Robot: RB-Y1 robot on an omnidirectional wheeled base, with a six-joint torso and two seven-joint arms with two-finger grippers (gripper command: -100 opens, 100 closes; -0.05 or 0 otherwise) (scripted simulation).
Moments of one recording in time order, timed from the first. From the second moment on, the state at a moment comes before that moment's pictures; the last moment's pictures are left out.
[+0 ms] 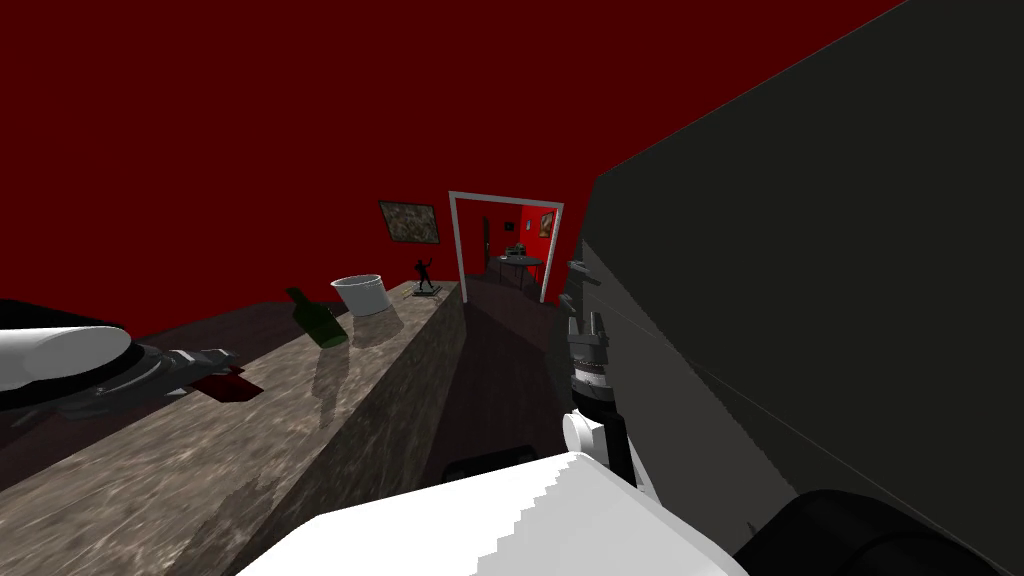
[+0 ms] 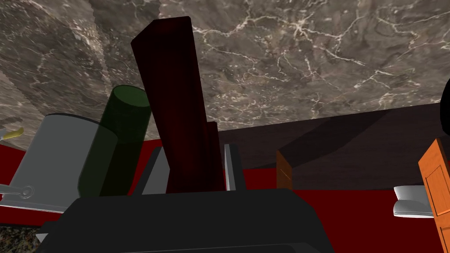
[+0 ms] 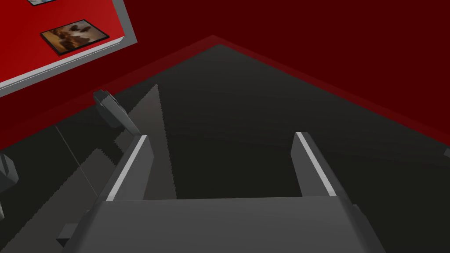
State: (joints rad) left arm -0.02 1.32 0.29 -1.30 0.96 1.23 -0.82; right arm 0.52 0.05 0.03 -2.21 -0.12 -0.59 -0.02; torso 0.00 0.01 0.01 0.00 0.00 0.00
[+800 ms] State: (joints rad) left arm -0.22 1.34 0.26 -1.09 0.89 1.30 -0.89; right arm 0.52 0.05 0.03 -2.21 -0.12 -0.59 -0.02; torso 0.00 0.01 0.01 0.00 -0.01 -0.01
